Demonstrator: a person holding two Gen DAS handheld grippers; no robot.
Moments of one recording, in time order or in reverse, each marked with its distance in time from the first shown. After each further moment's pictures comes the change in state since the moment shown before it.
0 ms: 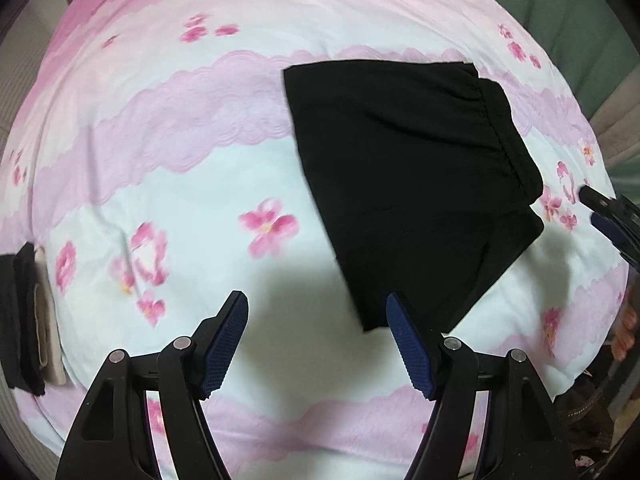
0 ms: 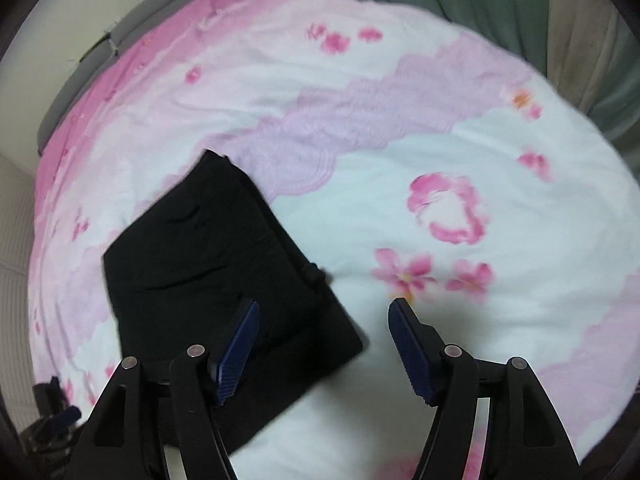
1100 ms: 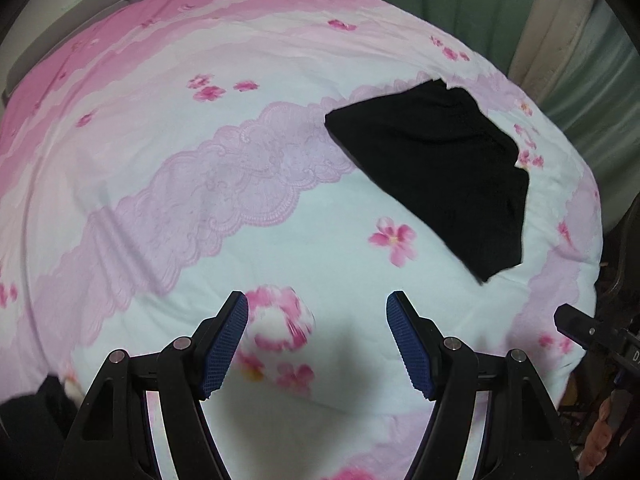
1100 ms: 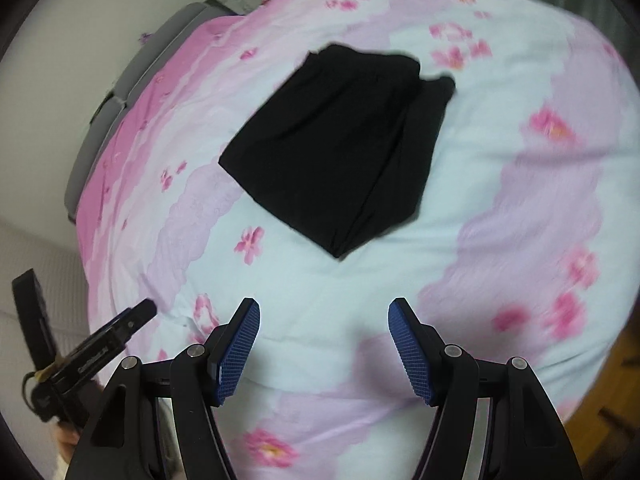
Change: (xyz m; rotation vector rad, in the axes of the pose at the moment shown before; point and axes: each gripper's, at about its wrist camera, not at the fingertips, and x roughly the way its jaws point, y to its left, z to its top) left arm 0.006 0.152 0.008 0.395 -0.207 -0.165; right arm -0.062 0.174 -0.240 0.363 -0.074 0.134
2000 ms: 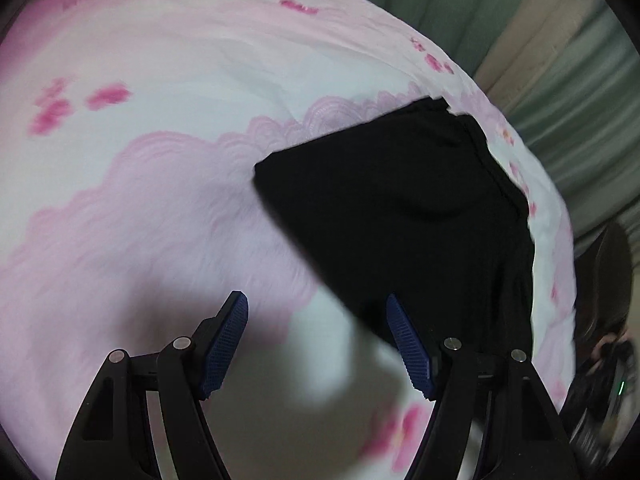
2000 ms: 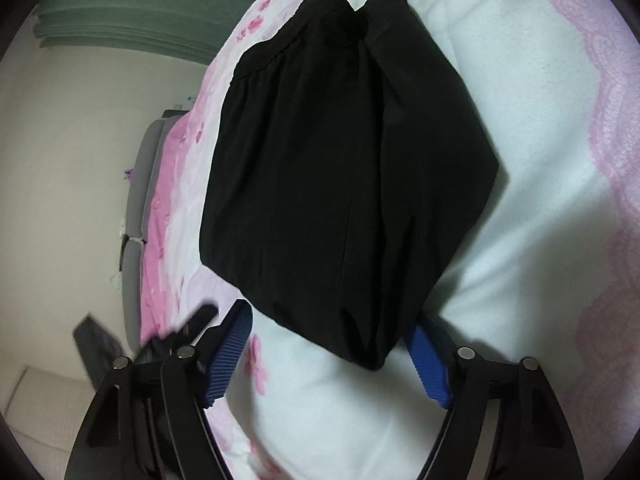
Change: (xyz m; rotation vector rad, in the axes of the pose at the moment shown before) left arm 0.152 0.000 0.116 -0.043 -0.011 -0.329; right arm 0.139 -0.038 0.008 0.468 -0.210 0.257
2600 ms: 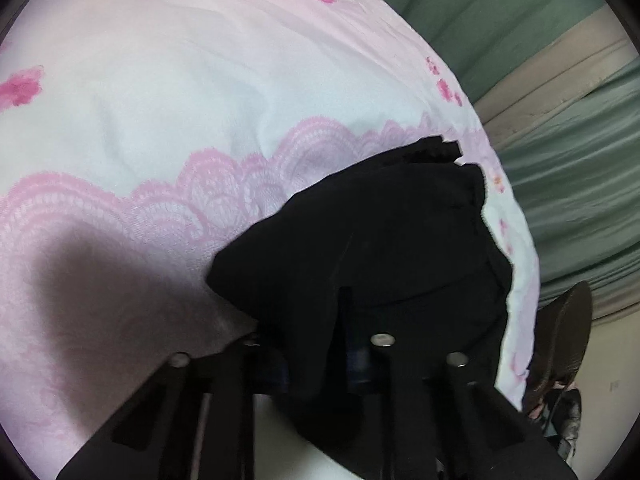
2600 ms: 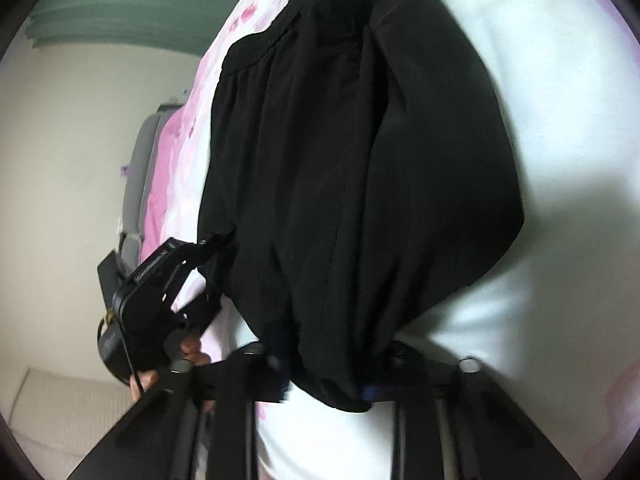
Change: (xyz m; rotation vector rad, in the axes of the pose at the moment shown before) left arm 0.042 0.001 0.043 -0.144 0.013 -0.141; right arm 0.013 -0.009 0.015 0.006 0.058 0.012
